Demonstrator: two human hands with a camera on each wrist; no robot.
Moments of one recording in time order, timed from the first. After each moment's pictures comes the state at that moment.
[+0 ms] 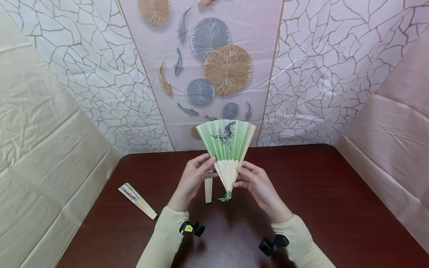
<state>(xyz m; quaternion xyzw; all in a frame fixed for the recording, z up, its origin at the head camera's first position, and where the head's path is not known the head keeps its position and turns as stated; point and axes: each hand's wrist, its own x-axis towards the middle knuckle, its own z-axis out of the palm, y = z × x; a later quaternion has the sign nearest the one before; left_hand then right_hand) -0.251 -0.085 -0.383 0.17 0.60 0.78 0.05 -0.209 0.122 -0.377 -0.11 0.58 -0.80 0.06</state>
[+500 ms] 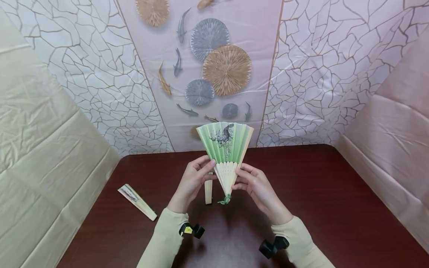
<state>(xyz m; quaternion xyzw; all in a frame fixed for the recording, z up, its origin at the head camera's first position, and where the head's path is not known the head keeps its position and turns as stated) -0.251 -0.085 -0.386 0.18 0.59 0.78 0.06 -0.210 0.121 -0.380 -0.11 0.58 -0.80 0.07</state>
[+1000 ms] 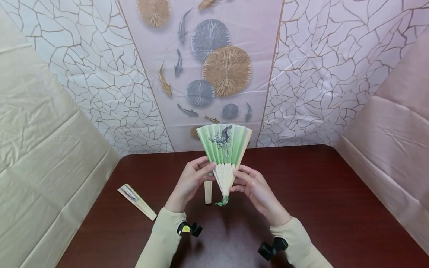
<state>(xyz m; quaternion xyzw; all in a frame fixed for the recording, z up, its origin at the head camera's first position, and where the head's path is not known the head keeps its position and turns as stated) -0.251 -0.092 -0.387 0.20 0.60 0.77 0.08 -0.206 0.118 -0.383 -0.11 0.57 -0.81 0.09</state>
